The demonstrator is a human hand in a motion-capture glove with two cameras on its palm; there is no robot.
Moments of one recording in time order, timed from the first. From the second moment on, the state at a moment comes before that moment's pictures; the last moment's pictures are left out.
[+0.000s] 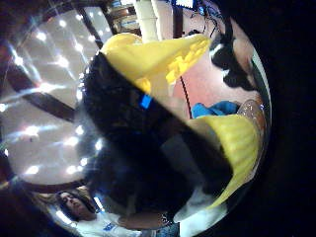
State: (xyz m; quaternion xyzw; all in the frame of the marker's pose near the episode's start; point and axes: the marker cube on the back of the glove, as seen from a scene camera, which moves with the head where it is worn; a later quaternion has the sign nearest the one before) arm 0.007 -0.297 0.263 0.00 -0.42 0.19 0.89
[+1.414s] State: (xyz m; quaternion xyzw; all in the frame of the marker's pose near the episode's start) arm -0.079 -0.298 0.065 -0.48 -0.12 0.04 0.87
